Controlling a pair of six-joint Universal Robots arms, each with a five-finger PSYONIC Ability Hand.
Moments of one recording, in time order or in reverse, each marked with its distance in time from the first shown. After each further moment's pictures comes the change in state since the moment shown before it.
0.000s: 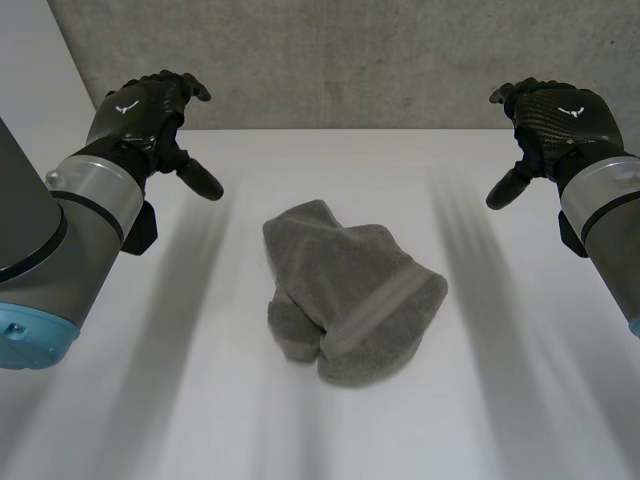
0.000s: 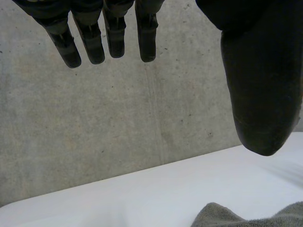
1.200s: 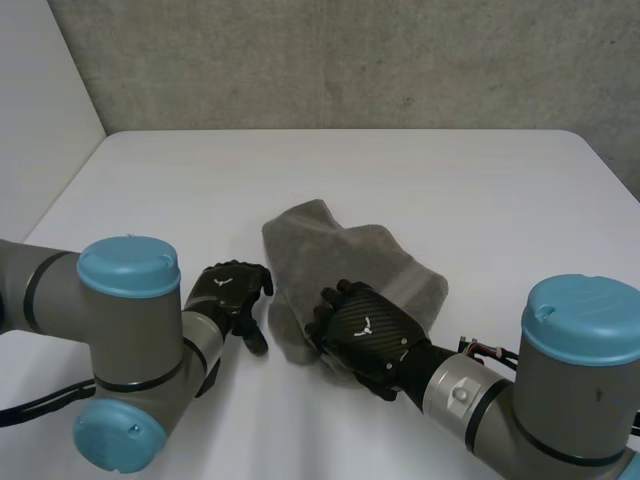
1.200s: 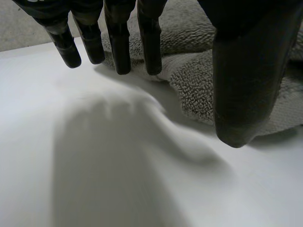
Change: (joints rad) left arm -0.118 -0.327 -0.200 0.061 0.014 0.053; right arm 0.248 0.151 0.388 -0.187 -0.475 -0.581; left_hand 0.185 0.207 0.000 0.000 0.229; right_hand 0.331 0.314 0.000 0.000 0.342
